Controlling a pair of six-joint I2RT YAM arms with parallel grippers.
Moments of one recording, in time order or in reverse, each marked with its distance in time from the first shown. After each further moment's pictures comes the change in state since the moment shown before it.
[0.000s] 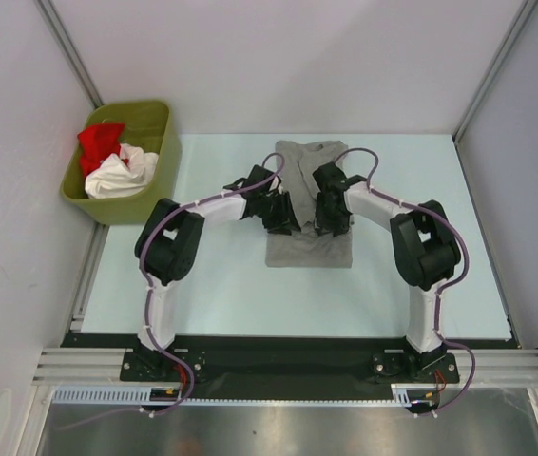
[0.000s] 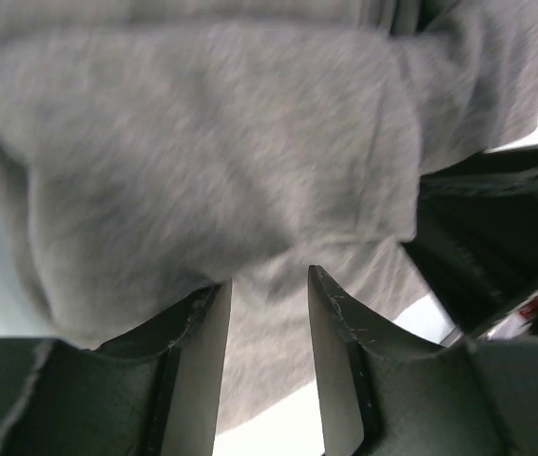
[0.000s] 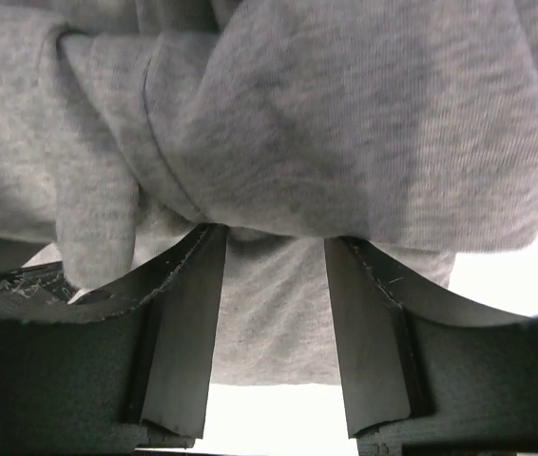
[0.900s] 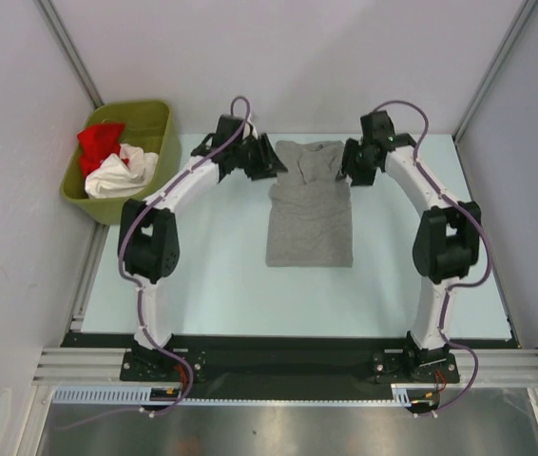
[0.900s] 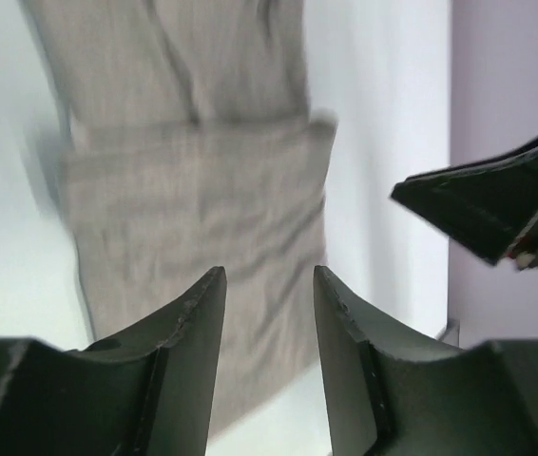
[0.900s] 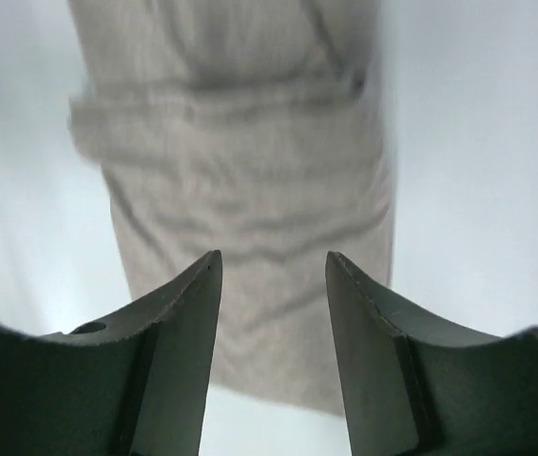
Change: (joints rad) left arm 0.159 0.006 0.429 -0.113 0.007 0.001; right arm -0.237 0.061 0.458 -0.116 -0.199 -0.111
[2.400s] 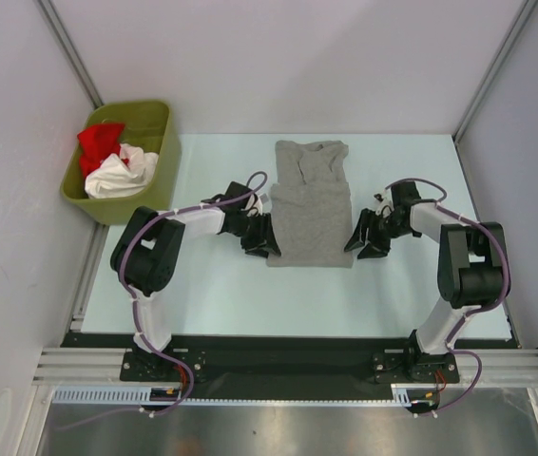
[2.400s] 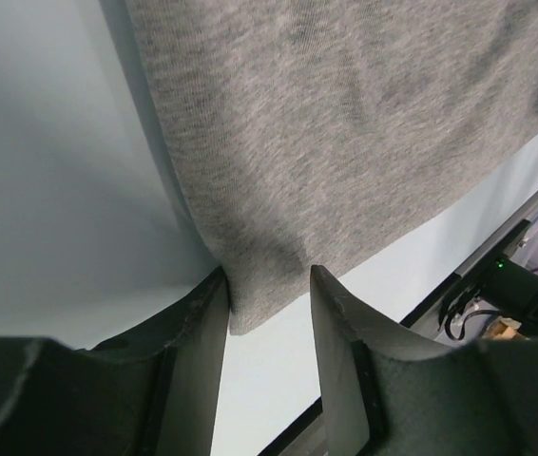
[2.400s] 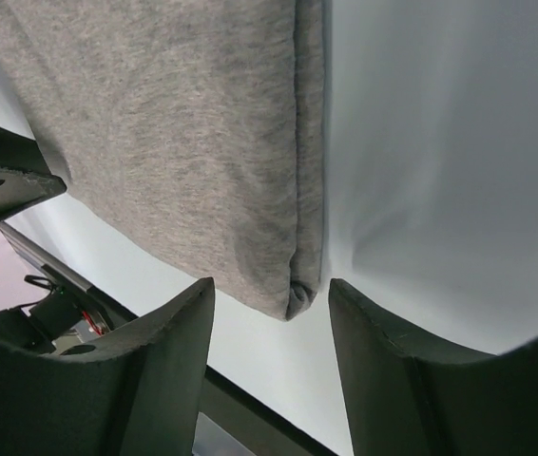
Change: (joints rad) left arm -0.084 -0.158 -0.694 0.073 0.127 0.151; right arm -0.185 -0.304 -0.880 0.225 -0.533 -0.136
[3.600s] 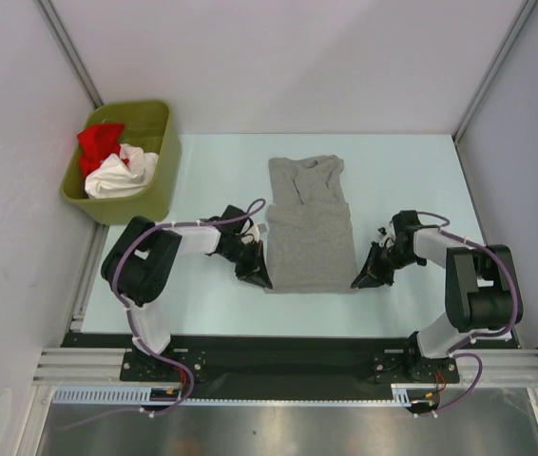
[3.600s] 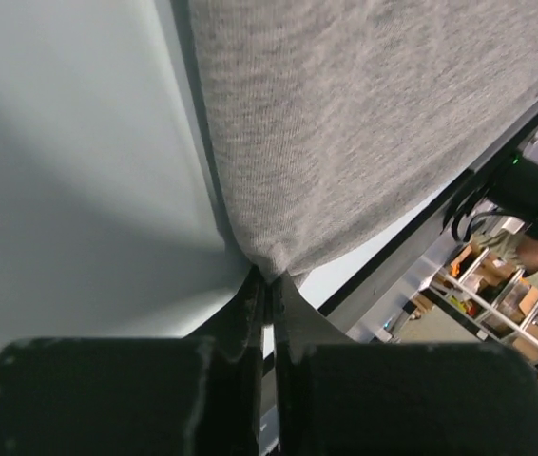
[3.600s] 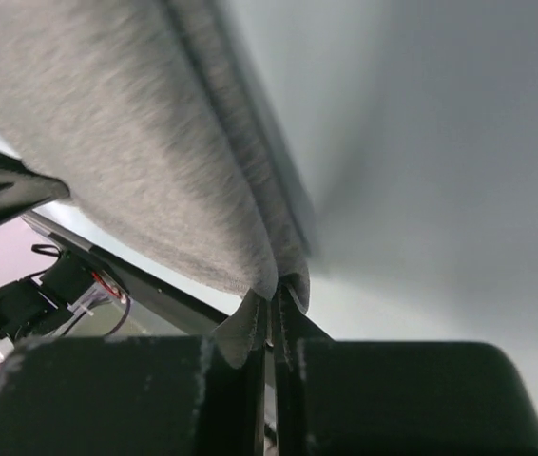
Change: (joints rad) left arm -0.031 -0.090 -0.224 -0.025 0.142 0.000; right arm 0.008 -0.174 -0.261 -0.060 -0.013 0.099
